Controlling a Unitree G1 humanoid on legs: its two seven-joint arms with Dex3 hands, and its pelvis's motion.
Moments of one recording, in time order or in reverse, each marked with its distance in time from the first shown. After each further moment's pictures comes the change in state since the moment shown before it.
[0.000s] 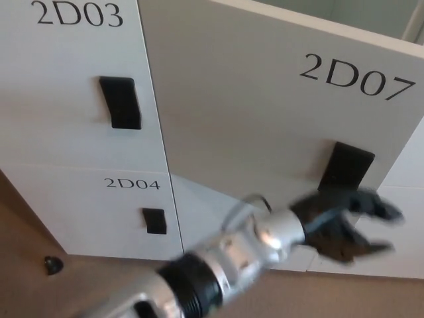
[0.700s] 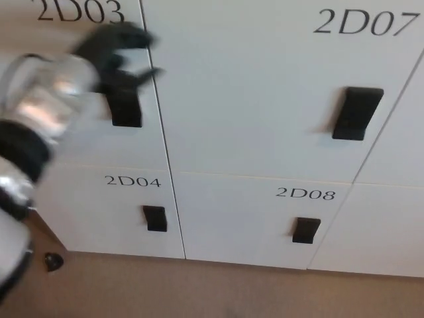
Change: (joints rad) left_arm -0.304 0.639 0.201 0.320 0.007 0.001 -0.008; right_arm -0.045 -0.048 0.131 -0.029 -0.080 -0.024 0.004
